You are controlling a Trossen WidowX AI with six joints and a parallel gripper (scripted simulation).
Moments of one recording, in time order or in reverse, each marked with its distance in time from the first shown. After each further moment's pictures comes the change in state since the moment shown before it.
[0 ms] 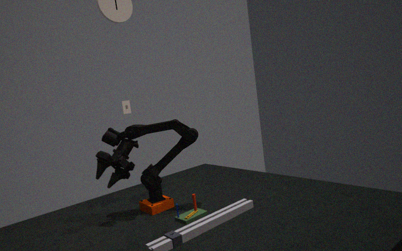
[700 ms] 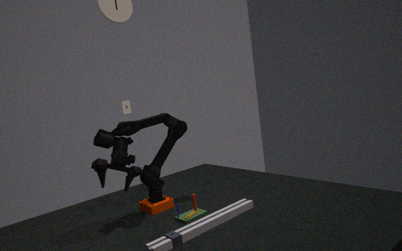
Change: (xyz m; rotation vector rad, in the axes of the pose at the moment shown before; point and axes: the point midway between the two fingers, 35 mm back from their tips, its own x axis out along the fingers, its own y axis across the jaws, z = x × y) arm 0.014 -0.042 0.087 0.566 -0.323 0.269
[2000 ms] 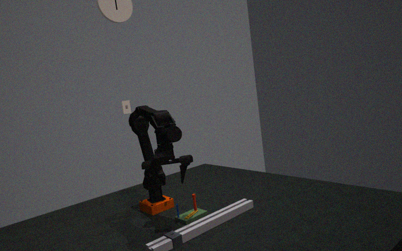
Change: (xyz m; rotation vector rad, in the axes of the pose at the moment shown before) arm -0.011 0.142 0.161 0.841 0.362 0.272
